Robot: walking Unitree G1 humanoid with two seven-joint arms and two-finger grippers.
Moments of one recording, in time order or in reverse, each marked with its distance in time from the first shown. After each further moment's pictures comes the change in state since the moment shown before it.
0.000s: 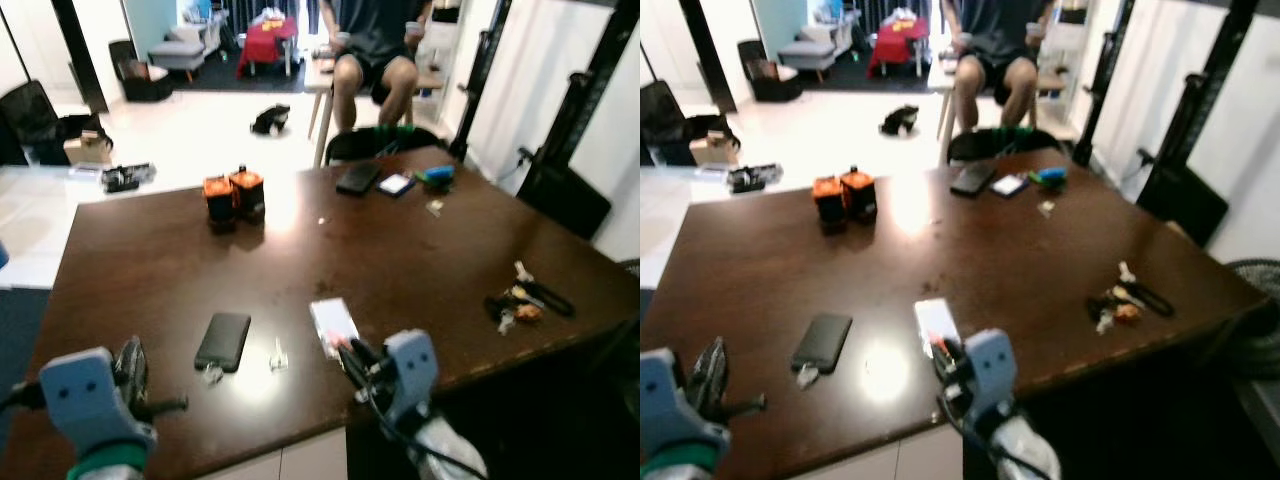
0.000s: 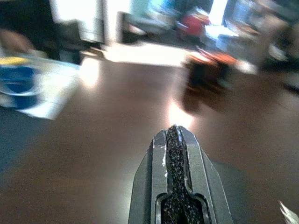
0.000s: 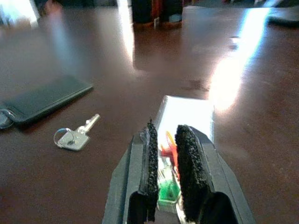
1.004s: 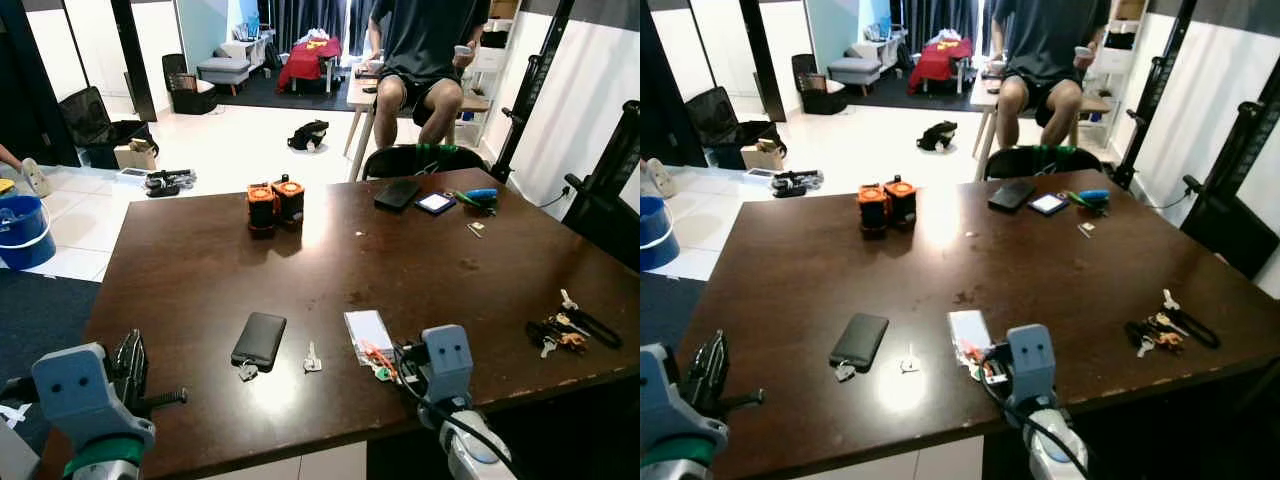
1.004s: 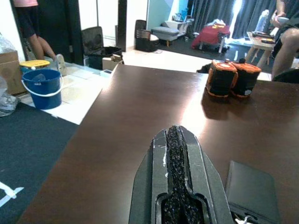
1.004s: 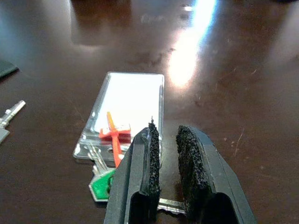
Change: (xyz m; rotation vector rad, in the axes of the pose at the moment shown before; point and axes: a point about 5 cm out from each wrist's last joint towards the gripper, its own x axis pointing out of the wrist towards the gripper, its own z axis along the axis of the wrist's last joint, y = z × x) left arm 0.000 0.013 -0.001 -0.010 0.014 0.023; right arm 0.008 -0.040 -0.018 -0.021 0.161 -0.260
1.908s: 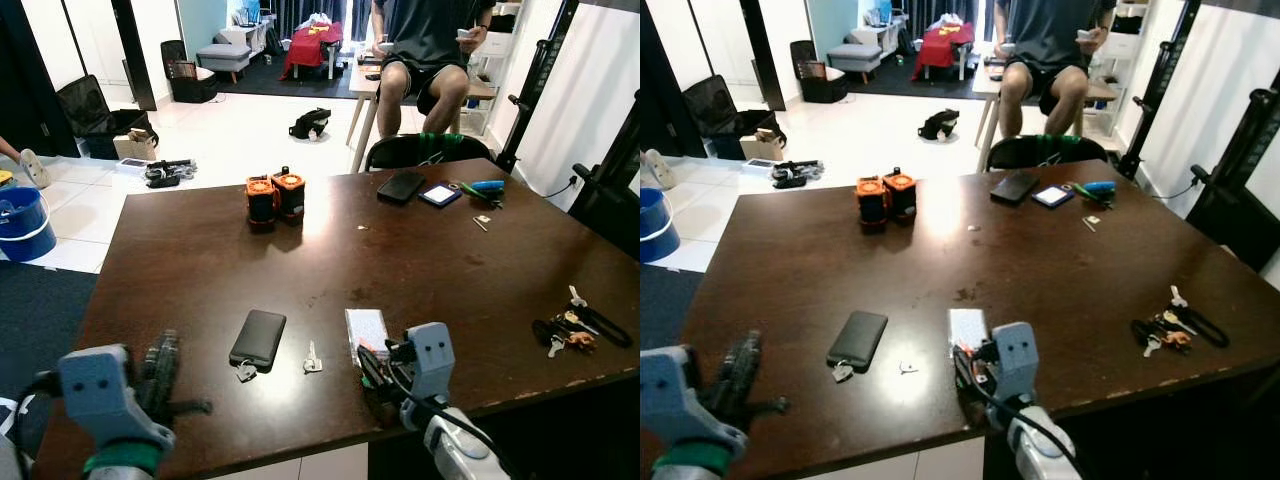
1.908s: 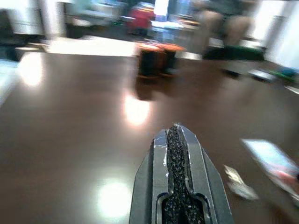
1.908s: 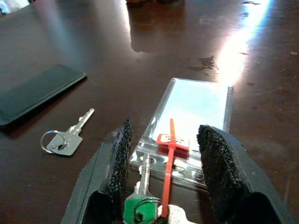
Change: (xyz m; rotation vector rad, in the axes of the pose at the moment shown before) left arm -0.012 -0.024 -0.004 -0.064 0.044 -0.335; right arm 0.002 0.026 0.008 0.093 -0.037 0.216
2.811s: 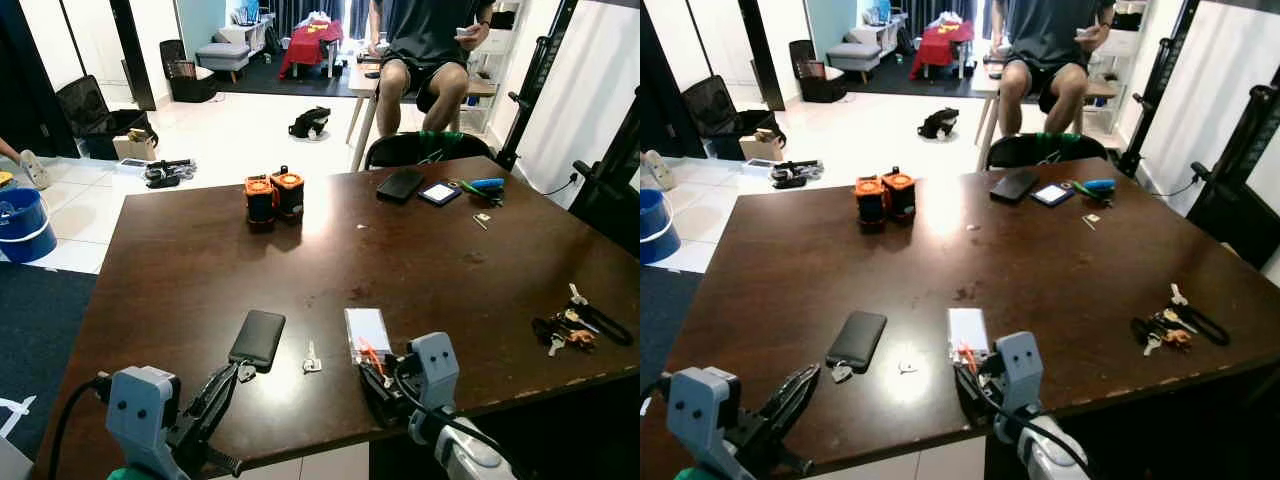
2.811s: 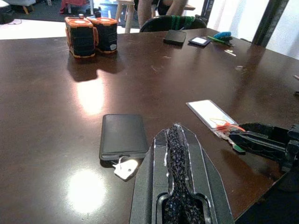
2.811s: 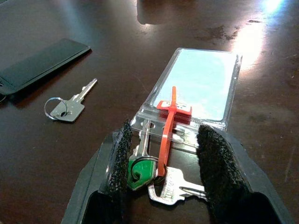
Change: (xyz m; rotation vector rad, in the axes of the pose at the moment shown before) left arm -0.016 -0.010 -0.007 0.024 0.100 -0.278; right arm -0.010 -0.008 -0.011 0.023 0.079 0.055
